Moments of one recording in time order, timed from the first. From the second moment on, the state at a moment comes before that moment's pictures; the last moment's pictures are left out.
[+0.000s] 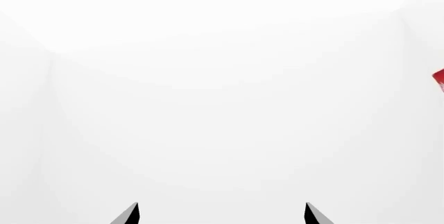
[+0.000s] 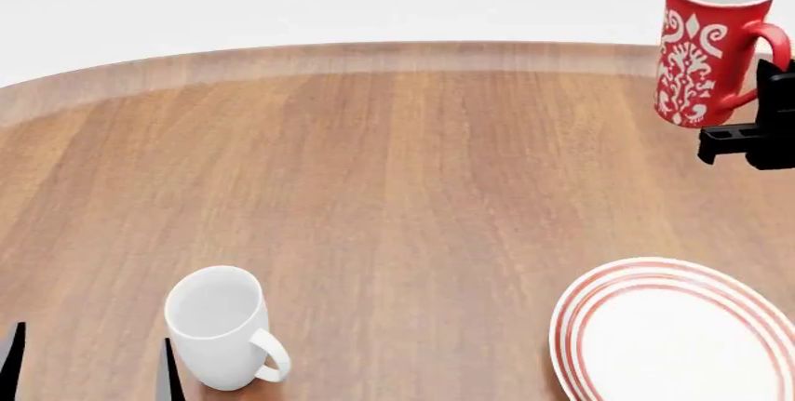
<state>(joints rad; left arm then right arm) -0.20 -0.34 0.51 -0.42 0.14 0.96 -0.64 1.10 0.87 -0.48 0.30 0.95 0.63 -0.06</state>
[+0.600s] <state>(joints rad) -0.21 -0.34 0.52 -0.42 0.15 0.96 -0.65 1.16 0.77 -0.53 0.71 0.82 0.46 -0.27</state>
